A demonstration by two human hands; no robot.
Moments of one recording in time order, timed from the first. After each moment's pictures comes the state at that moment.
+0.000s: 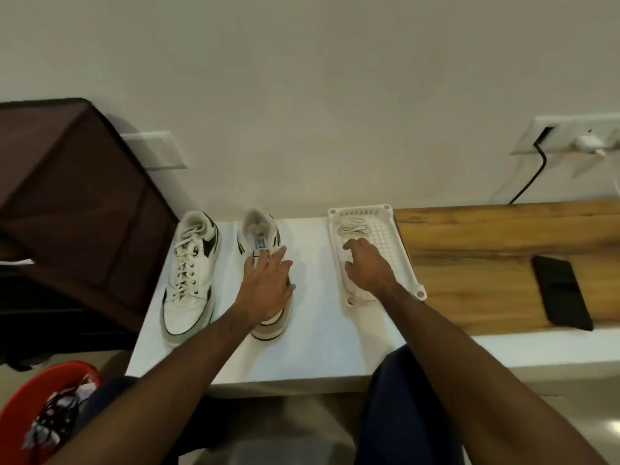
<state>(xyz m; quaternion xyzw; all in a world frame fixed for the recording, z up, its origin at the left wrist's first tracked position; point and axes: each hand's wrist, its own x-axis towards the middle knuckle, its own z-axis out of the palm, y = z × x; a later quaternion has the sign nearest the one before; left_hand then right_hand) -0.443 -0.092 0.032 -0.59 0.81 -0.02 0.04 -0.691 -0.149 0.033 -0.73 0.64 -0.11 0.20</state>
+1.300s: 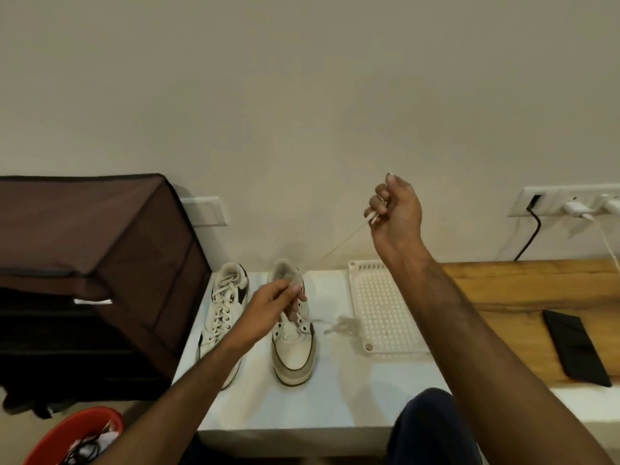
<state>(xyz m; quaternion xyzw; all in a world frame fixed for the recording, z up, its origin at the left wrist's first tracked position) -0.416 -0.062 0.157 -0.53 0.61 0.44 -0.39 -0.638 -0.147 0.275 -0.26 0.28 -0.70 0.61</state>
